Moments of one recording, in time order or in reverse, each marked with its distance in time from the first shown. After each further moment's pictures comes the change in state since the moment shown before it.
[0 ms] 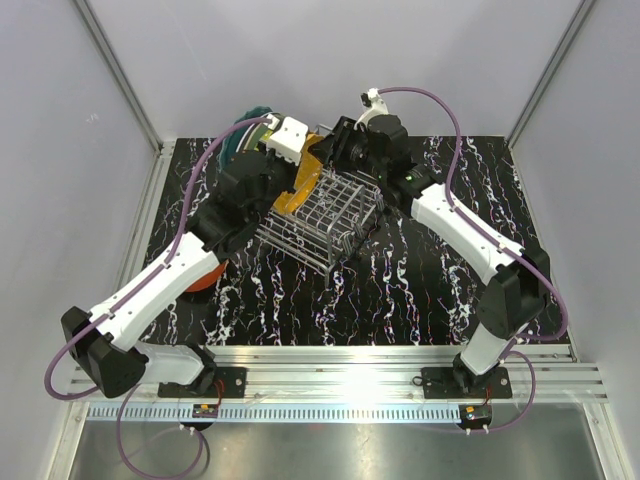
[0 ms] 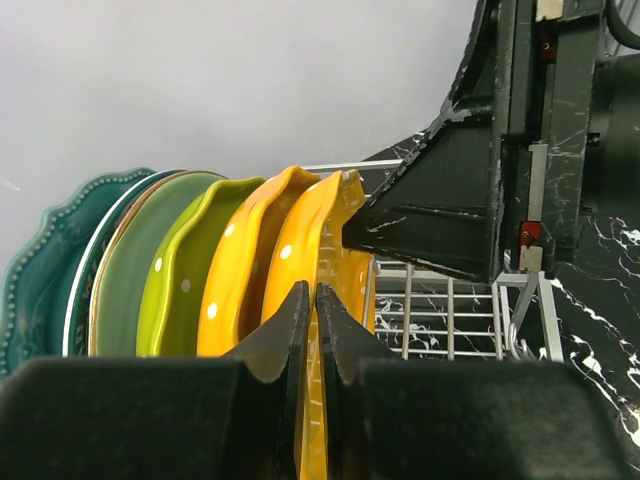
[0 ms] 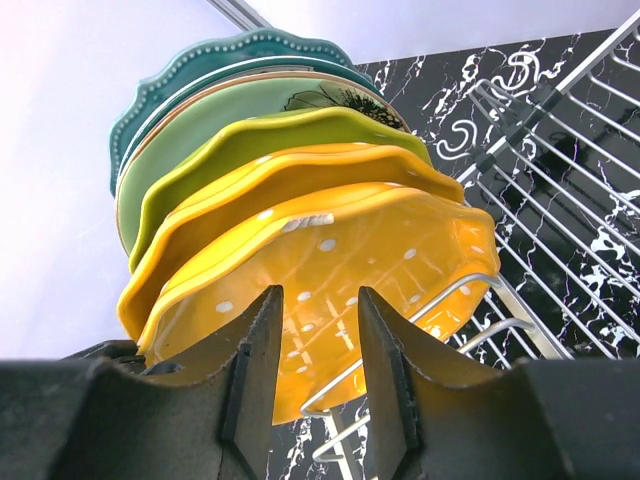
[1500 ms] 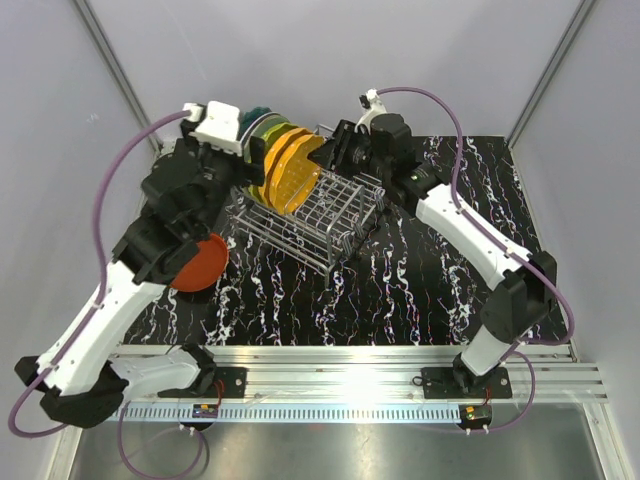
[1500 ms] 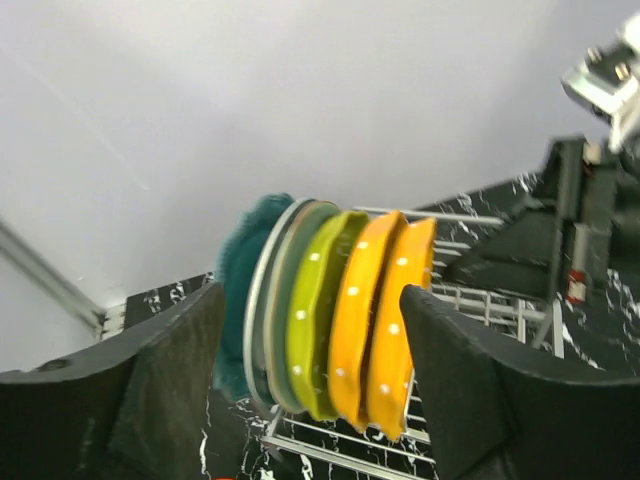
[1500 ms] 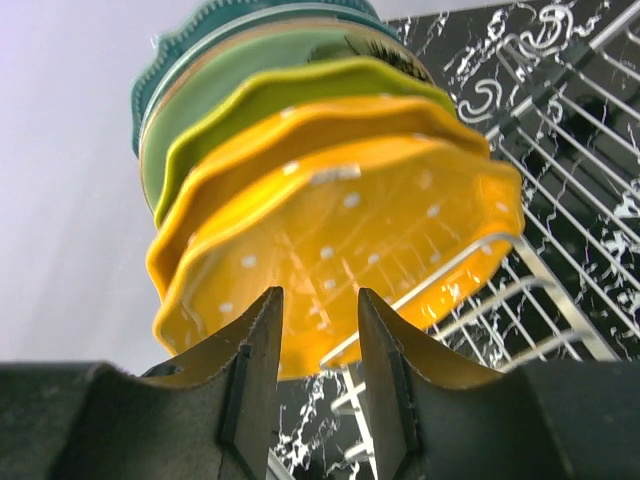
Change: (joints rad) left arm 0.001 -0.167 0.179 -0.228 -0.129 -0.019; right arm 0.000 -0.016 0.036 -0.089 -0.072 0.000
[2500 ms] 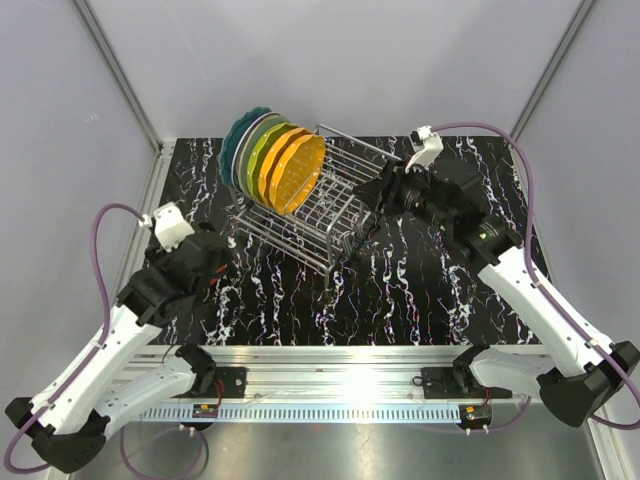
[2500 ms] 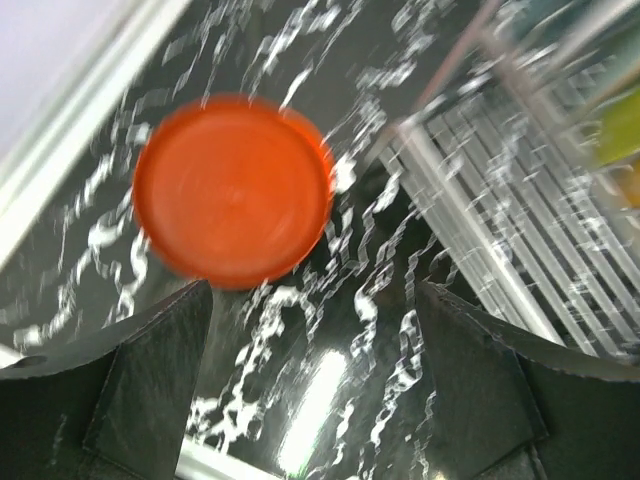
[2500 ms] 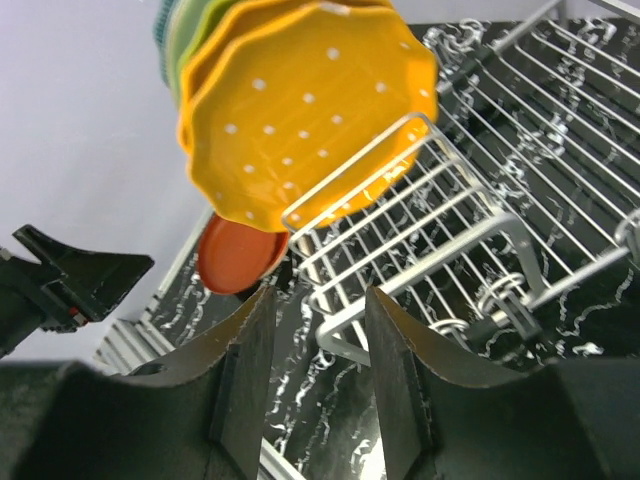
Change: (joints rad) left arm 0.046 -0.328 -0.470 -0.658 -0.426 -1.006; right arm -0.005 -0.527 -0.362 -0.126 0.059 -0.195
